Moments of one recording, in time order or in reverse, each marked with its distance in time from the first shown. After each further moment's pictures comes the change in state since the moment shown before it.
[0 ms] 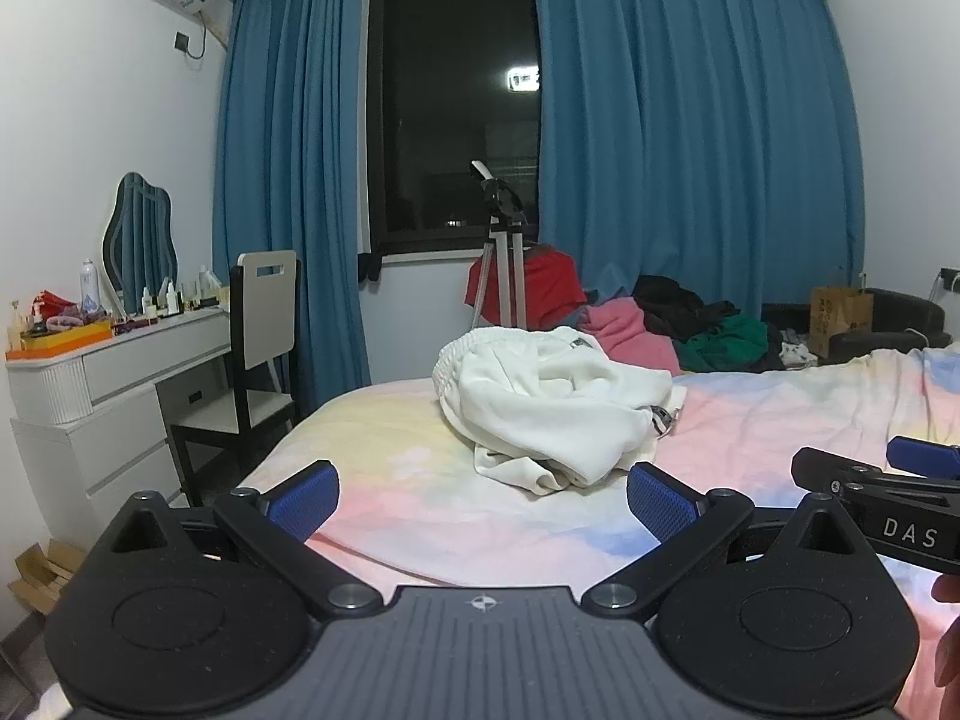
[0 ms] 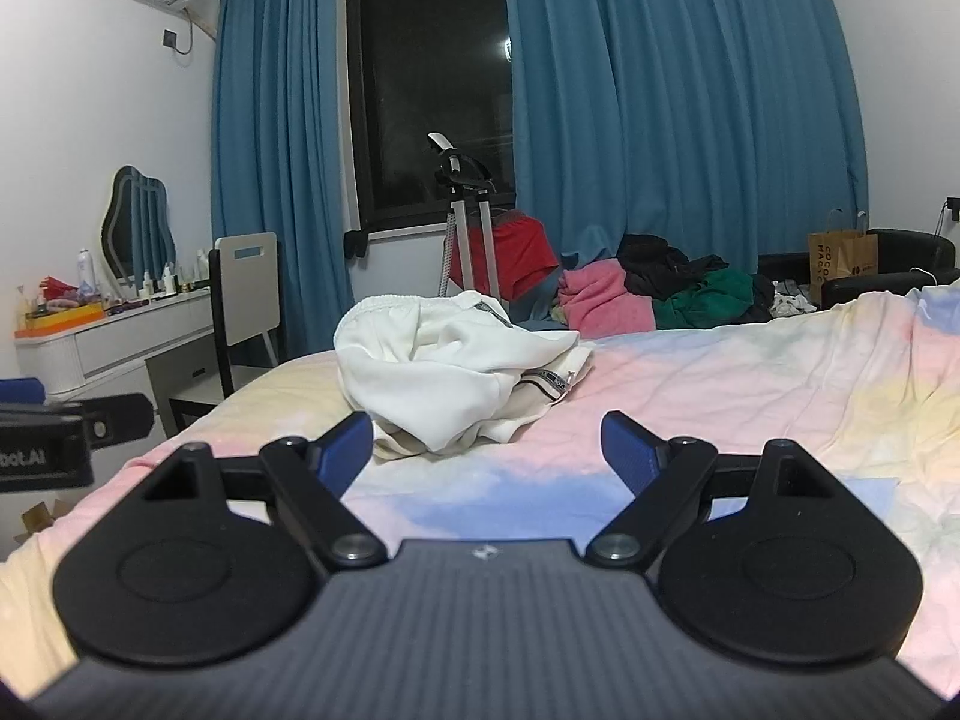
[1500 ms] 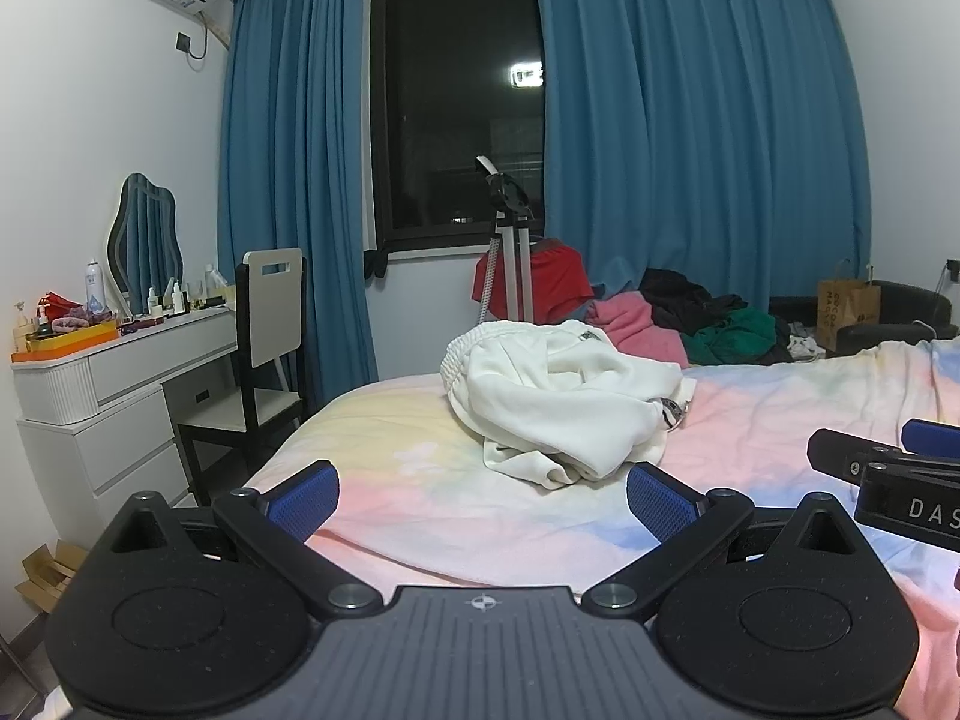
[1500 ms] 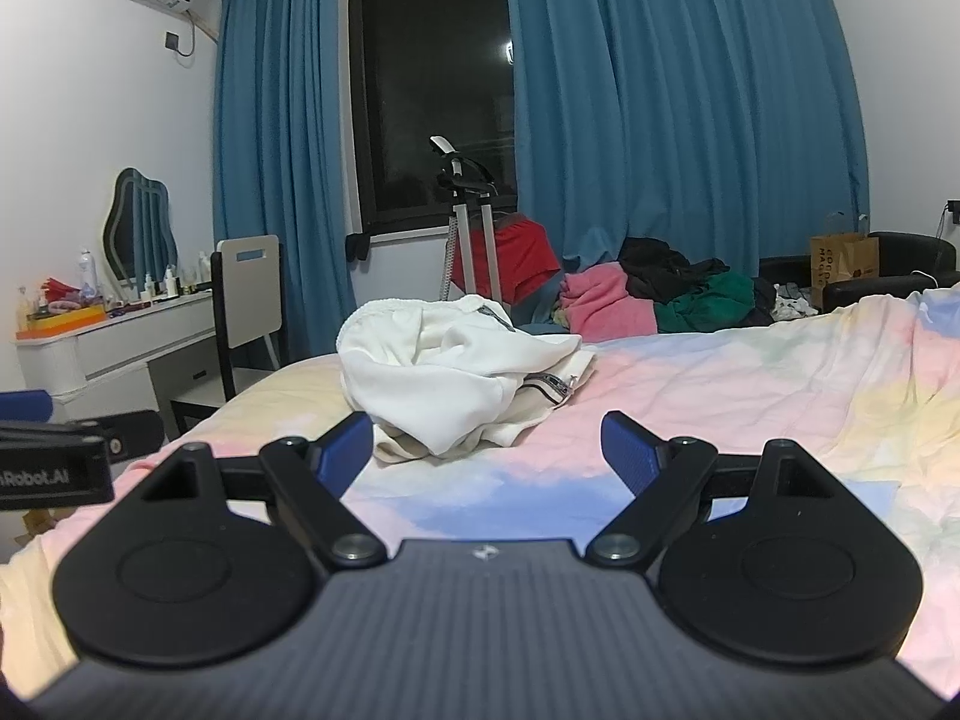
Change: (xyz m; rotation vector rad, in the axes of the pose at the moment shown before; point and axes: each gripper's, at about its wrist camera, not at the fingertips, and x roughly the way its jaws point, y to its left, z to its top) left arm 0.009 -0.001 -0.005 0.000 0.017 0.002; right arm -0.003 -0.001 0.003 0.001 -0.015 0.006
